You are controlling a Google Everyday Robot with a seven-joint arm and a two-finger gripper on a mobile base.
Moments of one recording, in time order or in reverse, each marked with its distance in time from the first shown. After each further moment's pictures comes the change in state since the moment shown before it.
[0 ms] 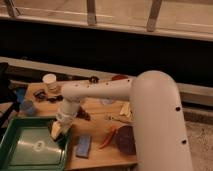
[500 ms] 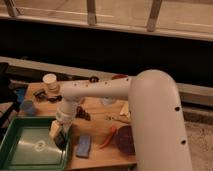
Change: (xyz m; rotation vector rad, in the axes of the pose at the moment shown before) arm -0.009 0.010 -0.007 0.045 0.007 -0.014
